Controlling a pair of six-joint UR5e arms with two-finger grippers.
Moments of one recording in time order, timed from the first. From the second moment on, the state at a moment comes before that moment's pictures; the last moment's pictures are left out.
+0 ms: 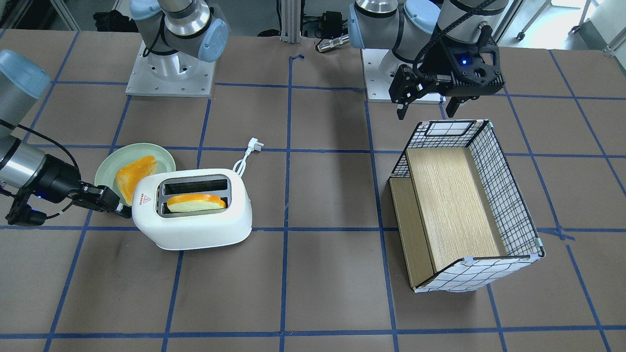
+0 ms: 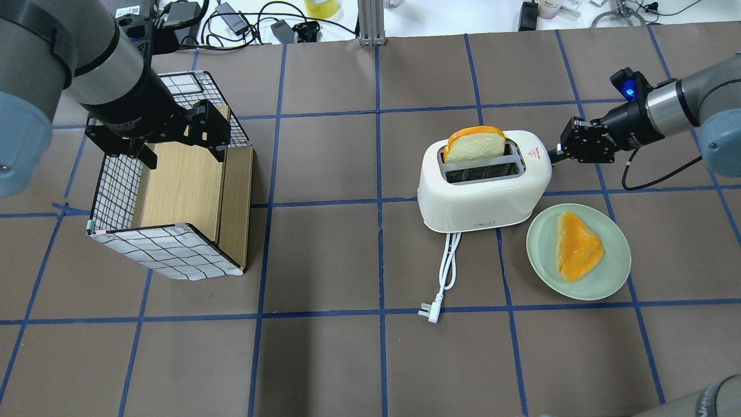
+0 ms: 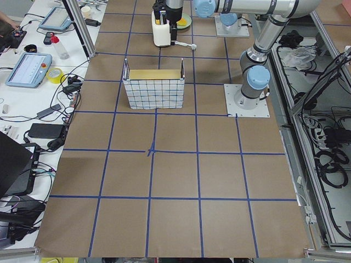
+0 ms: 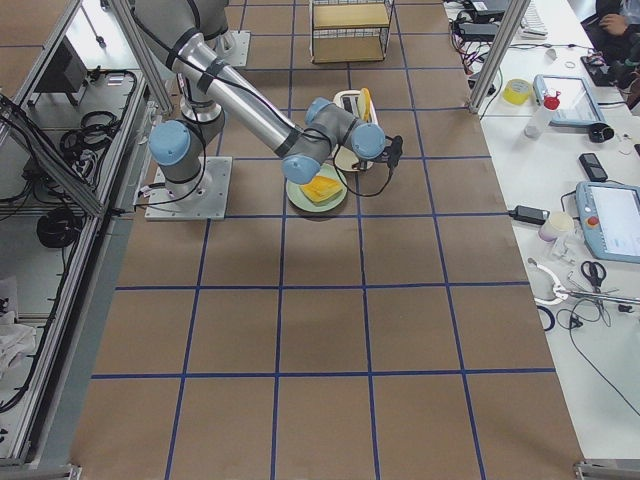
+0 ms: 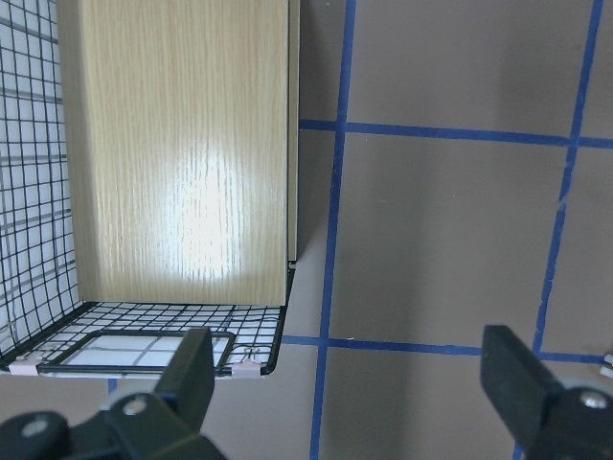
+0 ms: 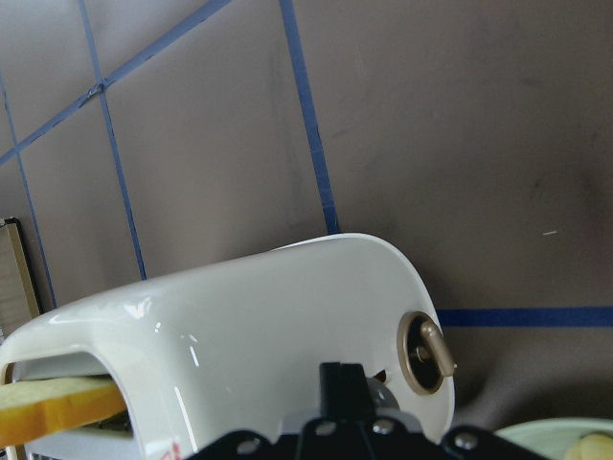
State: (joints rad) left arm -1.57 -1.47 -1.67 -1.51 1.59 -0.08; right arm 1.10 -1.30 1.87 -1.92 -0.94 -0.32
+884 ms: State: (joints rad) left arm -1.57 -1.47 -1.67 -1.51 1.59 -0.08; right arm 1.10 -1.27 1.90 -1.95 -0.94 -0.32
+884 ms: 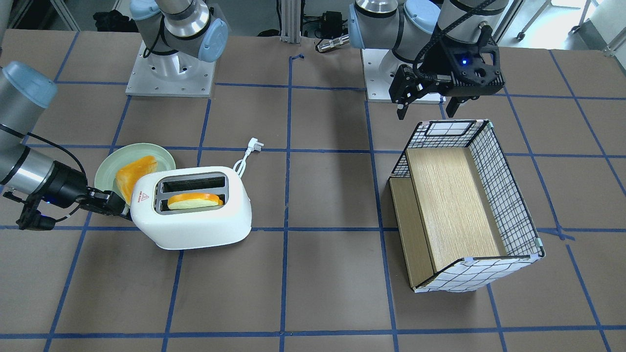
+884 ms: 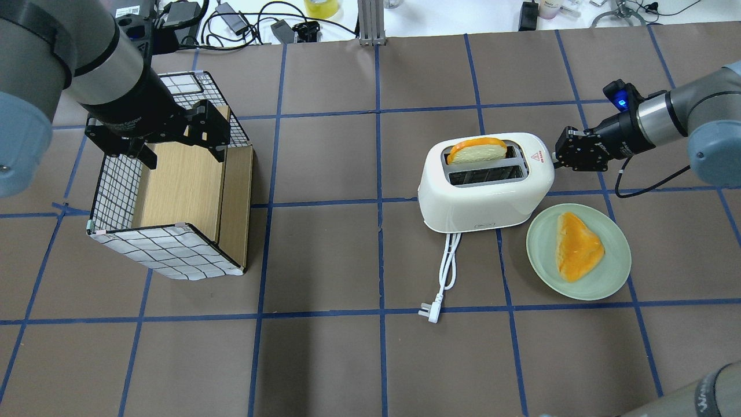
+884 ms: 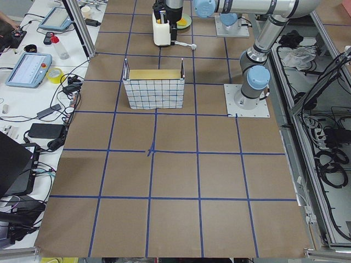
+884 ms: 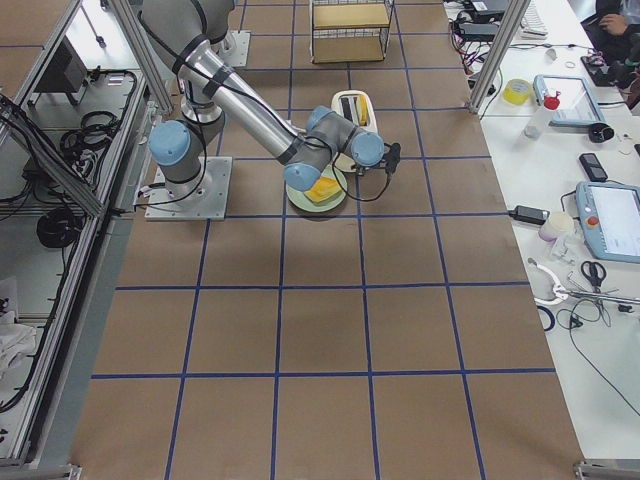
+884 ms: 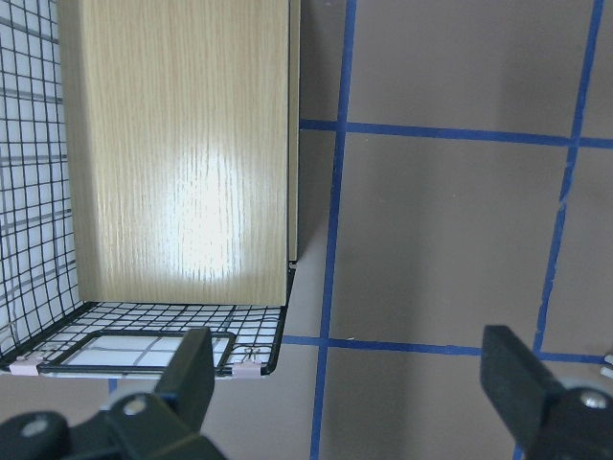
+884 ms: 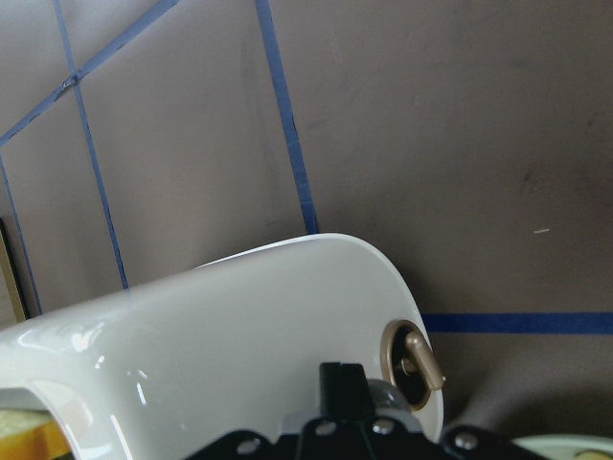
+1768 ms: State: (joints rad) left arm -1.57 -1.47 -1.67 -1.51 1.59 -0.08; right arm 1.10 -1.25 1.90 -1.96 -0.94 -0.32
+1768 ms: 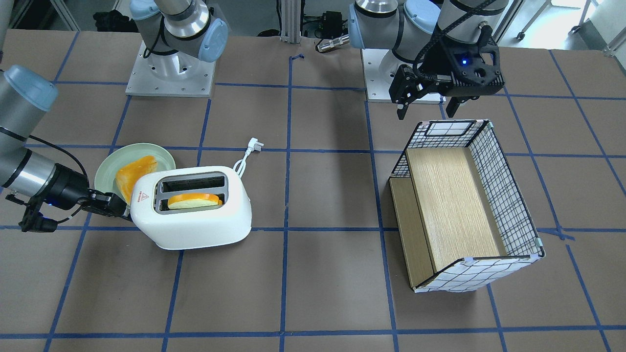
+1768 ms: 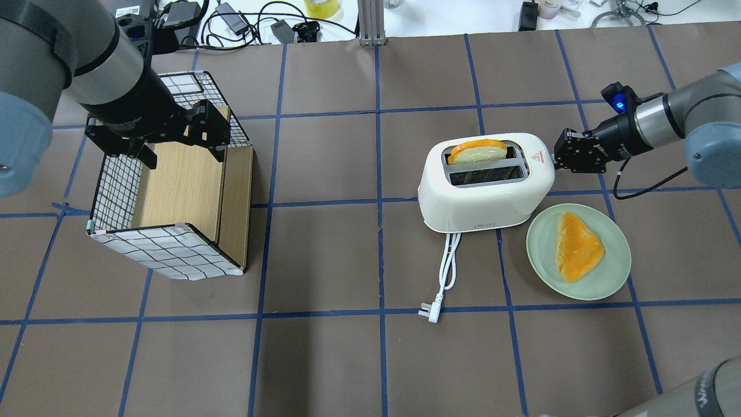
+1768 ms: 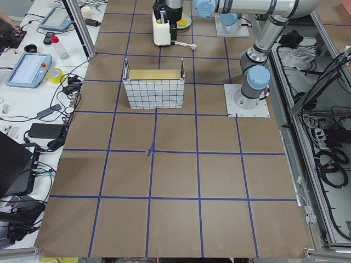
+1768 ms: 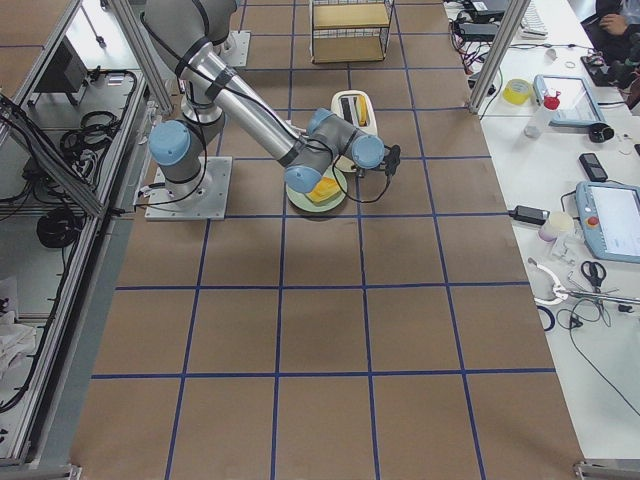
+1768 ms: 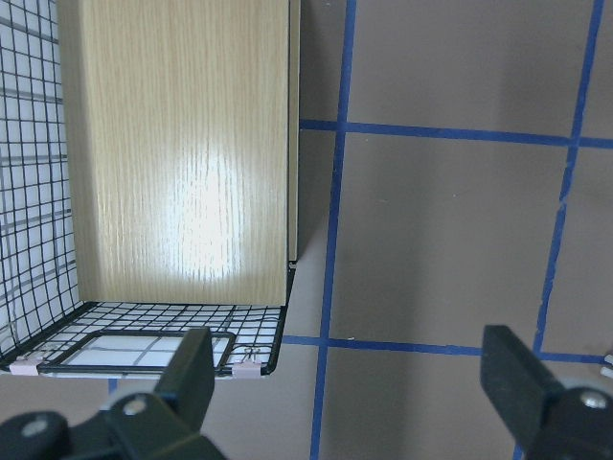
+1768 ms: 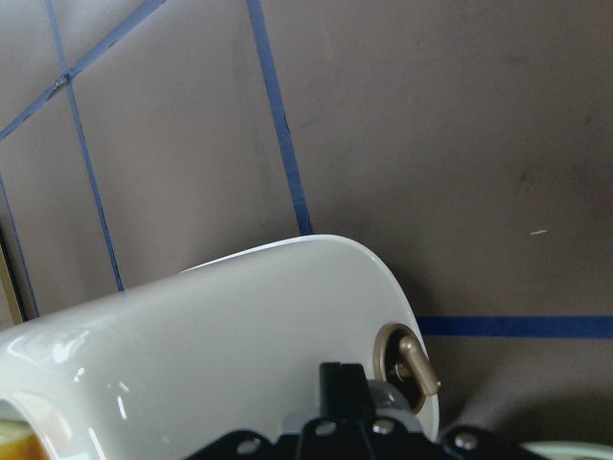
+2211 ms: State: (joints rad) left arm -1.57 -1.47 -1.67 -1.51 1.59 -0.08; right arm 1.10 -1.30 1.88 -1.94 -0.97 -0.29
